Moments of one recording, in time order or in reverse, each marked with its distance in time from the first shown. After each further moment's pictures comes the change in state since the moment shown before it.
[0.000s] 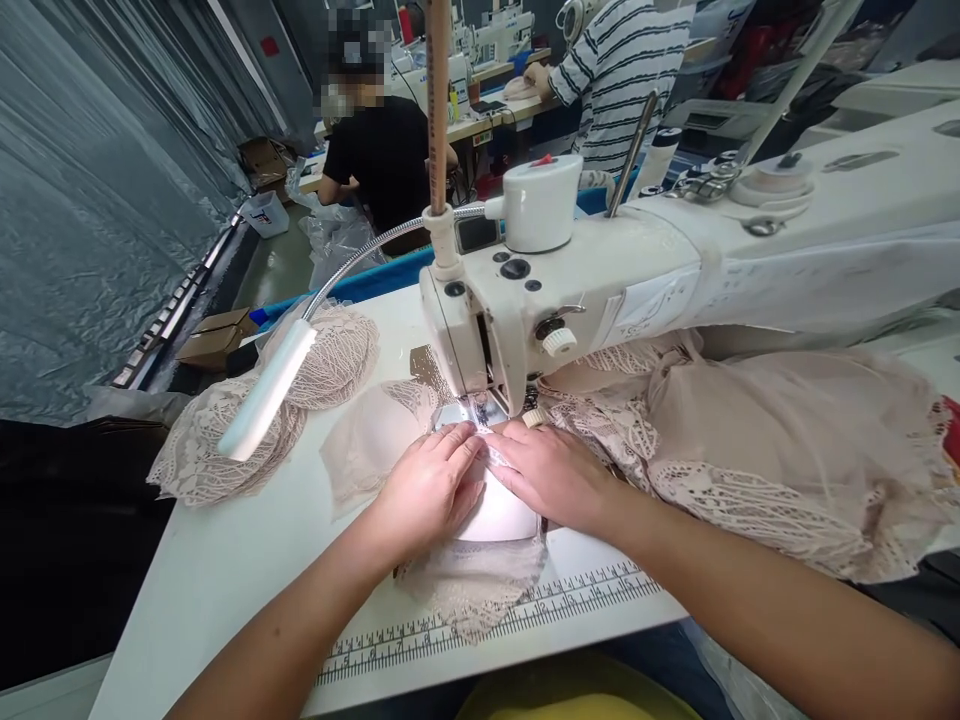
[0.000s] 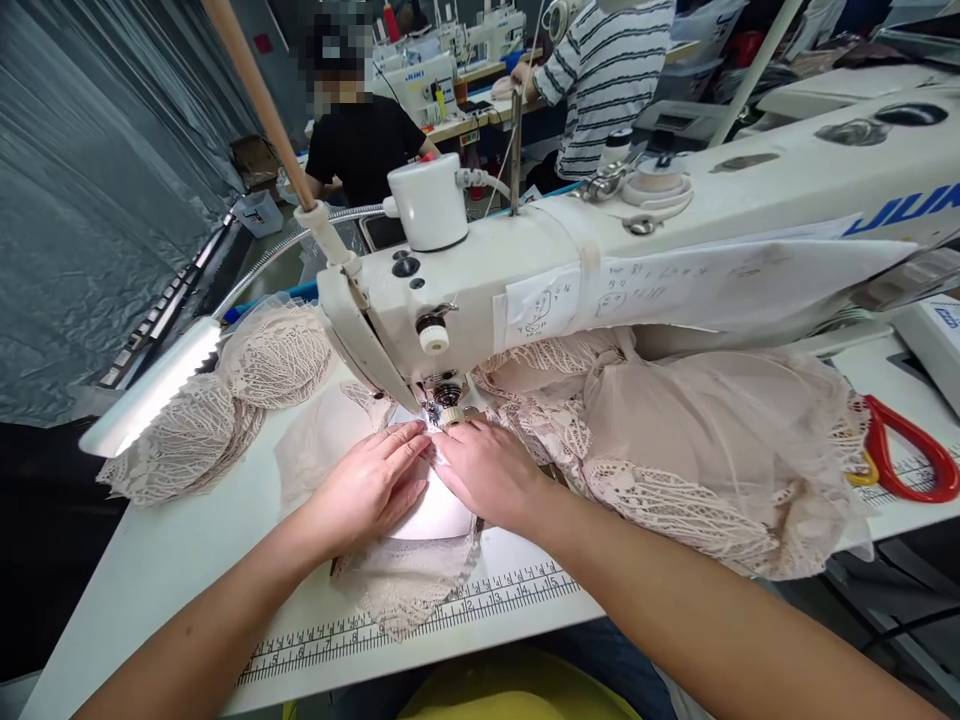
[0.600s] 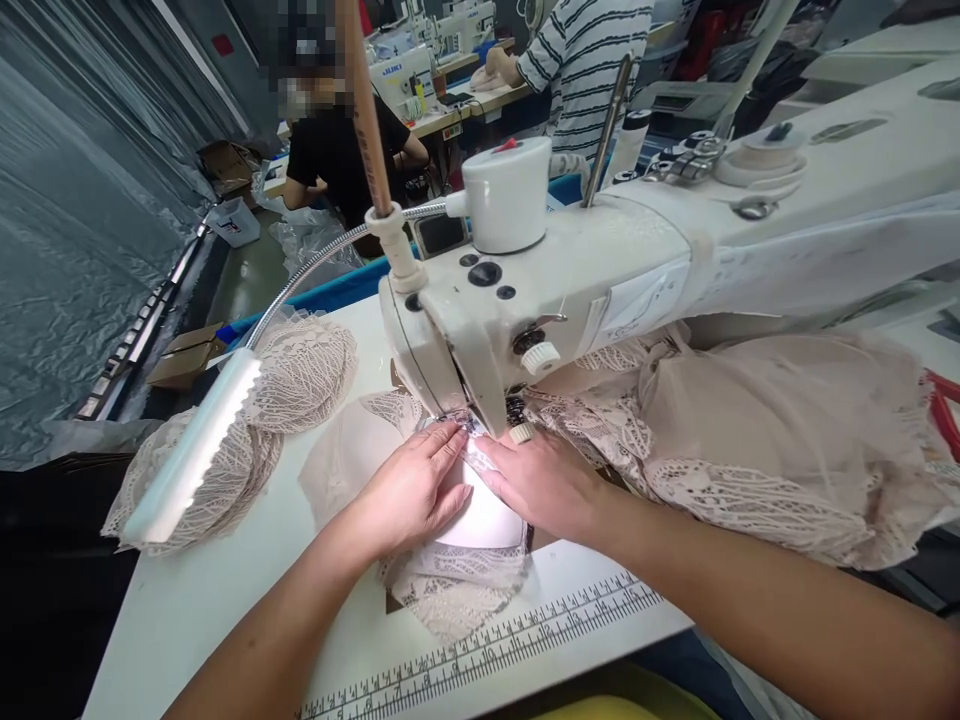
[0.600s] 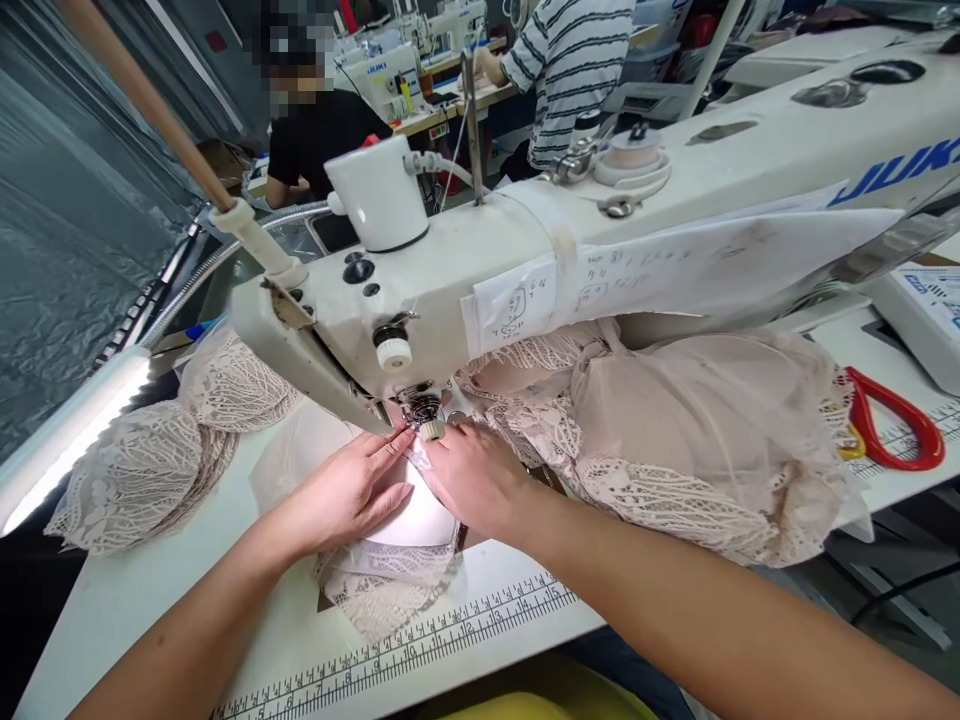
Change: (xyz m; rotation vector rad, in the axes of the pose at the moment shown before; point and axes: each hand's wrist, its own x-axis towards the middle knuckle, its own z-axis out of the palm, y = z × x) left_hand 0.016 -0.023 -0.007 -0.095 -0.202 0.022; right_hand 0.005 -0.002 0.005 -0.069 0.051 0.064
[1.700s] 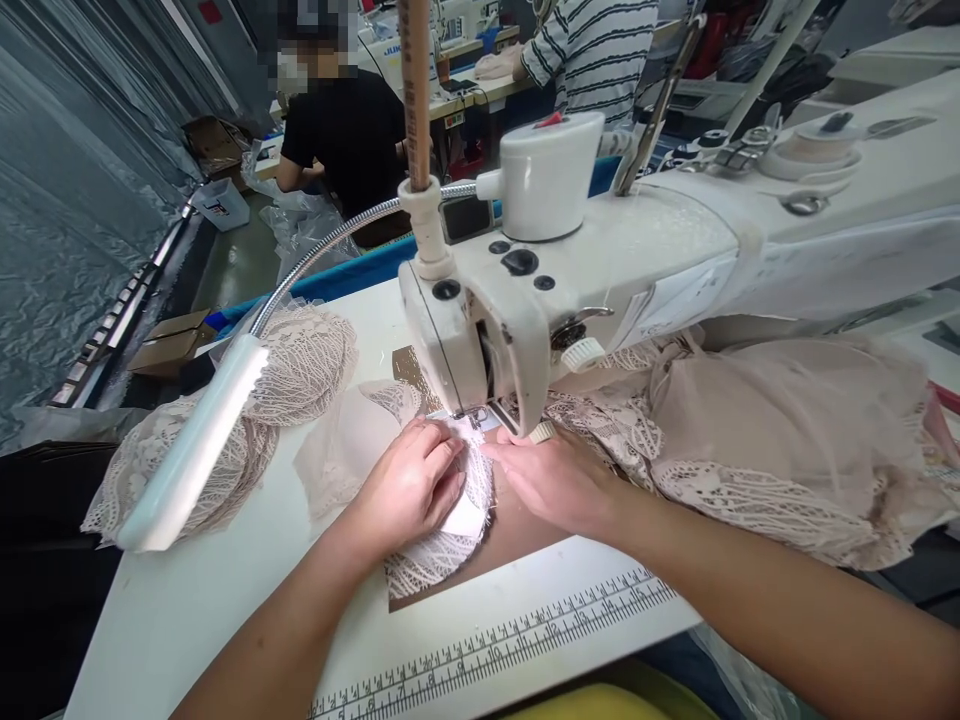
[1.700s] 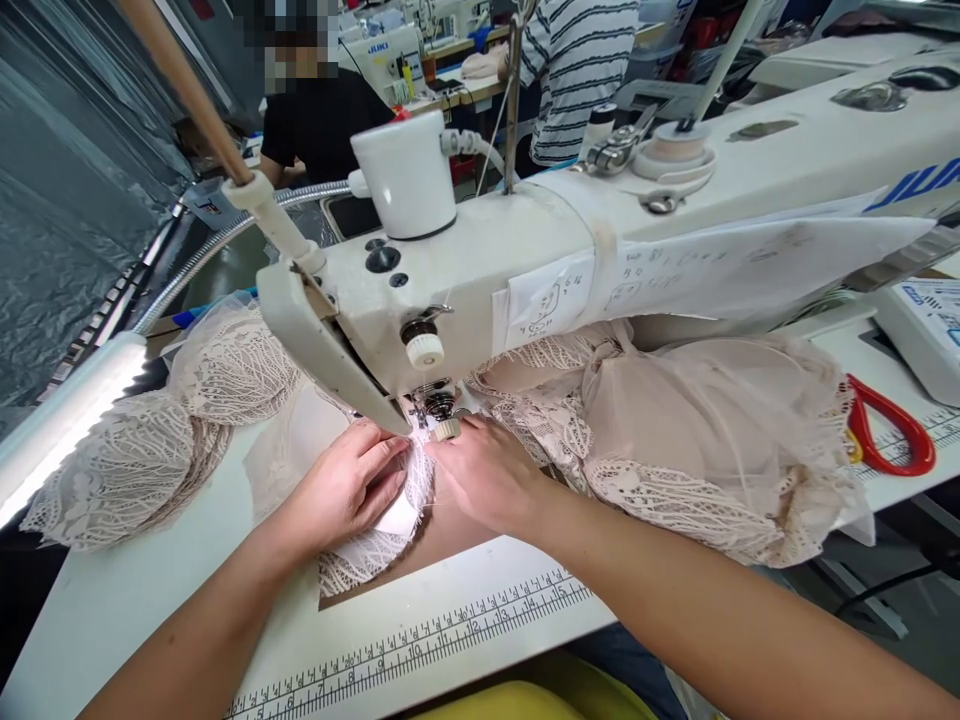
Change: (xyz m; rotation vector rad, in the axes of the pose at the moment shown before) left_hand -0.006 -0.008 0.010 -0.042 0.281 0.095; right_hand 0.000 0.008 -0.003 0.087 0.005 -0.056
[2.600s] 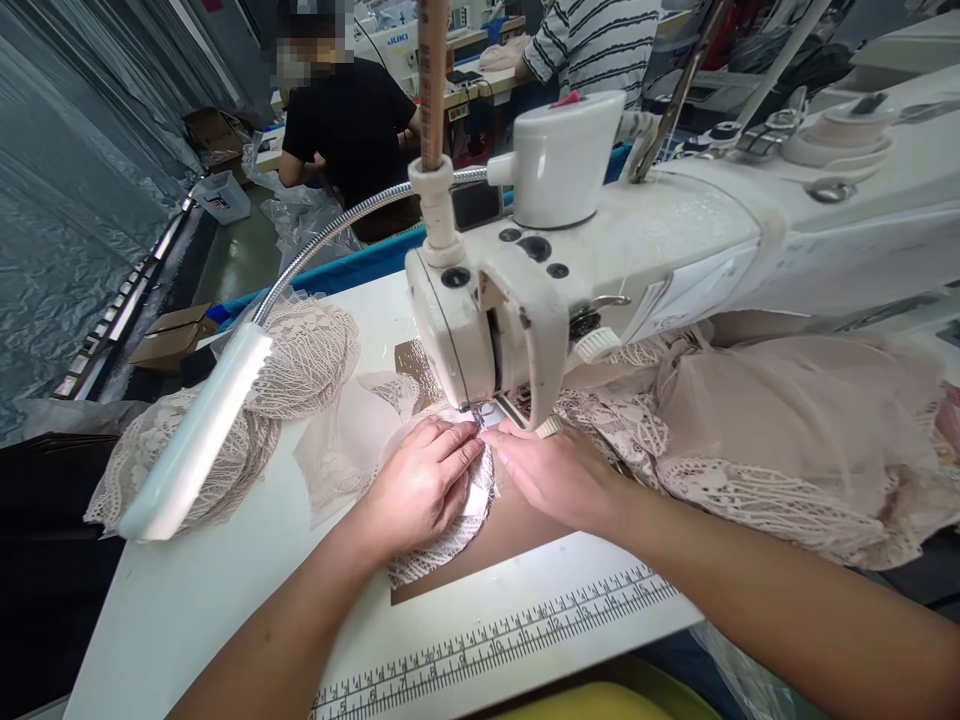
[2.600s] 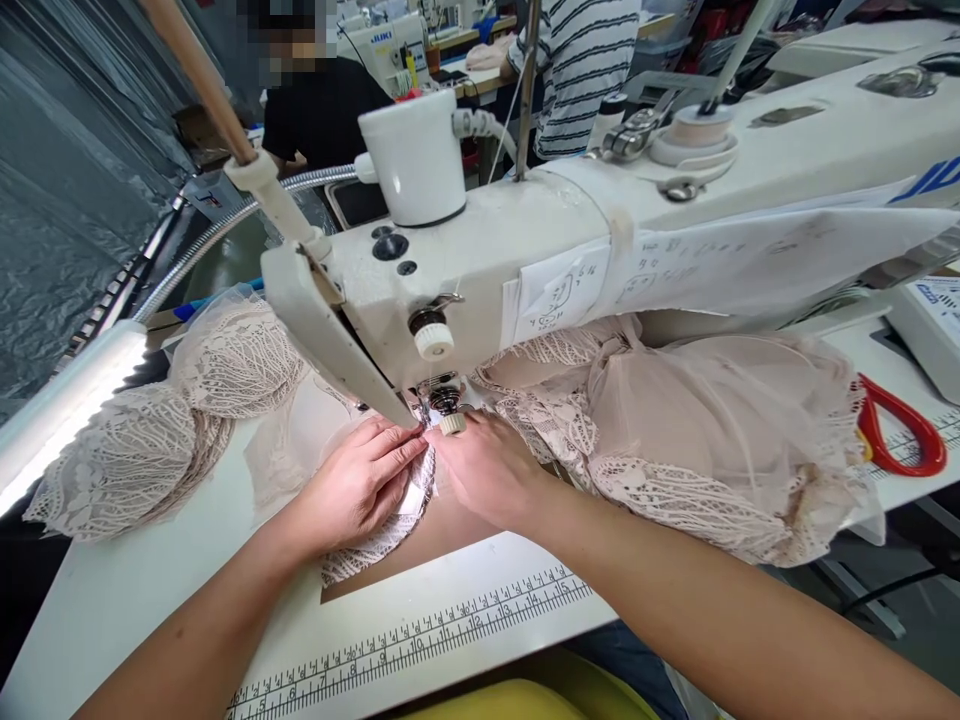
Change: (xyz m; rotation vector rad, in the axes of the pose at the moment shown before) left_hand 0.000 0.001 0.008 -0.004 -0.027 0.108; right_hand 0.004 -0.004 -0.001 -0.052 -0.019 0.056
